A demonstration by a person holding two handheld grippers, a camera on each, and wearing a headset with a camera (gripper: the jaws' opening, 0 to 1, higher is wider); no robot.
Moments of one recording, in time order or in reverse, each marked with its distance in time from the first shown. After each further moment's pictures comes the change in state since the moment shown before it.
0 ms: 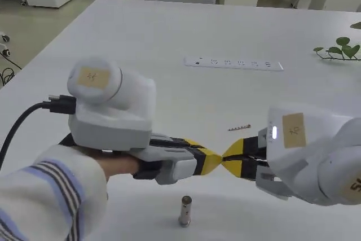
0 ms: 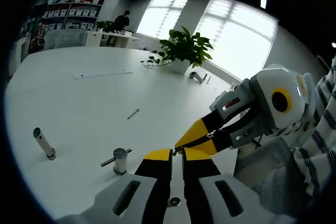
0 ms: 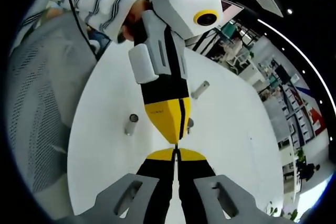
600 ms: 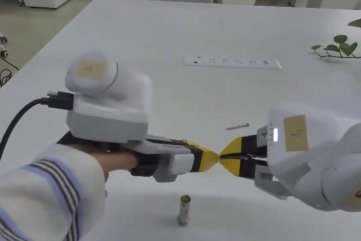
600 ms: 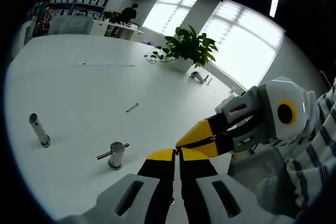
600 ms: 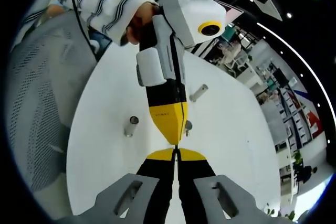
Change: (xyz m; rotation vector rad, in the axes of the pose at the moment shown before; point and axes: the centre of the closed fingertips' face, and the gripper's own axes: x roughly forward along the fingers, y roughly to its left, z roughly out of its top) left arm 0.000 -0.001 0.001 -0.114 0.012 -0.014; right arm -0.004 -0.002 0.004 -0.022 -0.014 -0.025
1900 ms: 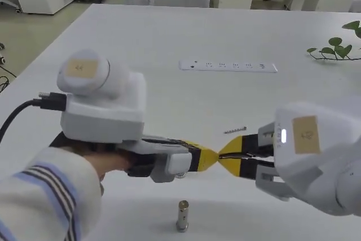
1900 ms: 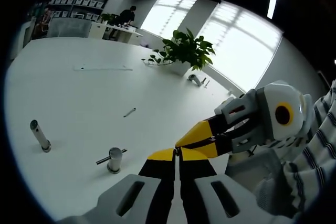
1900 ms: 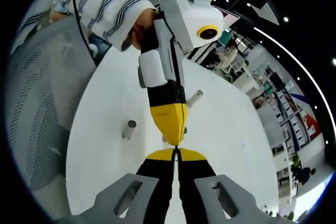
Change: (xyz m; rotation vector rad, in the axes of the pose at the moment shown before) left arm -0.003 -0.007 0.008 0.016 -0.013 -0.014; right arm -0.010 -0.006 0.007 -0.010 -0.048 -0.028
